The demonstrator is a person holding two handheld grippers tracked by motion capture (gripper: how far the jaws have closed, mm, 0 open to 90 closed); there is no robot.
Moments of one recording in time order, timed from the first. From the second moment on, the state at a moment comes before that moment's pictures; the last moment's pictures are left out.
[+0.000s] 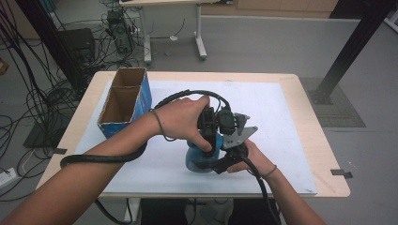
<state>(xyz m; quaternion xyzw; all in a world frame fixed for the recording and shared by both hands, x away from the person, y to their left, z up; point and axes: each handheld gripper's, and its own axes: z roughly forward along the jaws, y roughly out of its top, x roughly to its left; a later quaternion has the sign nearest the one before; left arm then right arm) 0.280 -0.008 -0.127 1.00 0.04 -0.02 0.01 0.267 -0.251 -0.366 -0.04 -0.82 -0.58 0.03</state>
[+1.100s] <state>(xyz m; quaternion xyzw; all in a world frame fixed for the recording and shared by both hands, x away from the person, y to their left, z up) 0.278 -0.012 -0.121 1.00 0.04 -0.02 0.00 0.265 -0.261 -0.379 -0.07 -0.78 -0.62 0.04</state>
